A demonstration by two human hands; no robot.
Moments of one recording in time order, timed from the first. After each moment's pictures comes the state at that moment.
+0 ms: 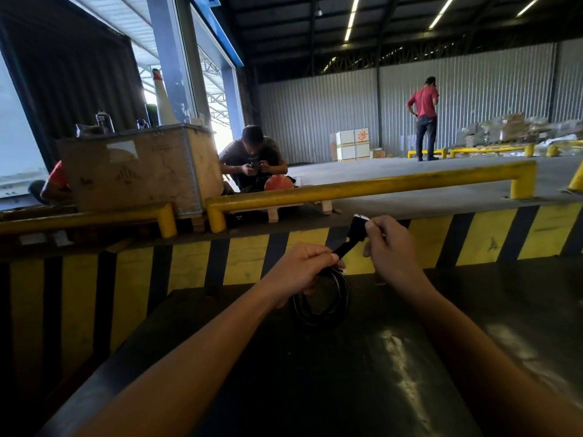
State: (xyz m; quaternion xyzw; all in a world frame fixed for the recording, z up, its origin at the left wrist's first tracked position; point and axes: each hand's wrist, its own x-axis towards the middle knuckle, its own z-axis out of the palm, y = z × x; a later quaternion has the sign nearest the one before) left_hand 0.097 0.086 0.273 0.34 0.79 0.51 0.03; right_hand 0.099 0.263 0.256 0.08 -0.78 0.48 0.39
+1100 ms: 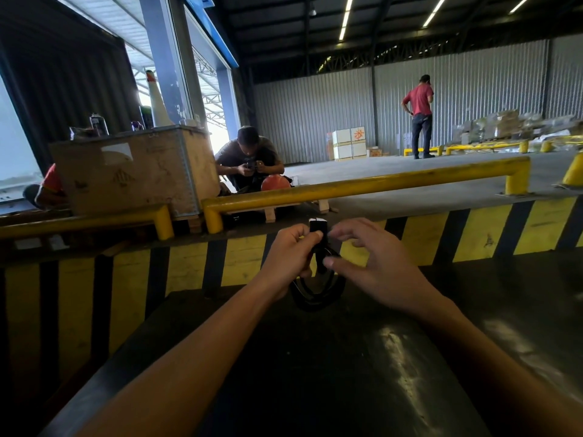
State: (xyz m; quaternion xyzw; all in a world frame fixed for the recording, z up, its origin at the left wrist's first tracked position) left_hand 0.090 0.093 0.277 0.28 0.75 0.60 -0.08; right_hand 0.153 0.248 0.266 0.24 -0.83 0.35 0.36
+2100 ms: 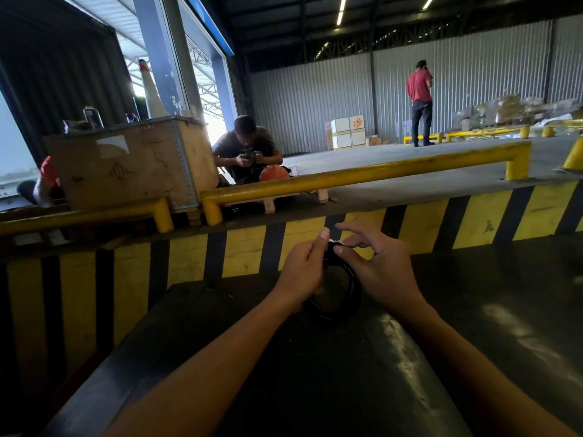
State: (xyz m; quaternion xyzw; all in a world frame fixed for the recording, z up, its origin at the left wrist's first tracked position) left_hand 0.099 0.108 0.239 0.29 0.76 0.57 -0.06; right_hand 0.142 0.243 0.233 0.19 -0.77 0.41 0.45
